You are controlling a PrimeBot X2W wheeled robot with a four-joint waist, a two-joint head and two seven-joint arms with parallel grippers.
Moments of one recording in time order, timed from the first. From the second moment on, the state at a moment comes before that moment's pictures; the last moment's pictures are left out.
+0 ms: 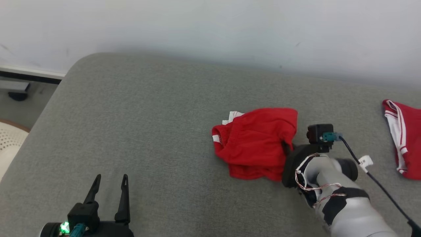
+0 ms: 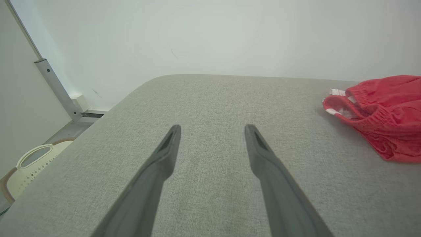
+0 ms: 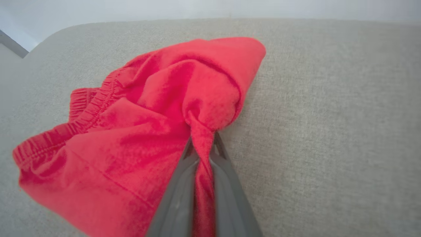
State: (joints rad) left arm -0.16 0.21 -0.21 0.35 -0.27 0.04 -0.26; right arm -0.81 -0.07 0.33 1.28 0.47 0.13 -0.06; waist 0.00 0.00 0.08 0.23
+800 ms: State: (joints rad) left arm -0.19 0.26 -0.15 0.23 -0.26 0.03 -0.25; right arm -1.08 -0.63 0.87 1.06 0.49 0.13 0.11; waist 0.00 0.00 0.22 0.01
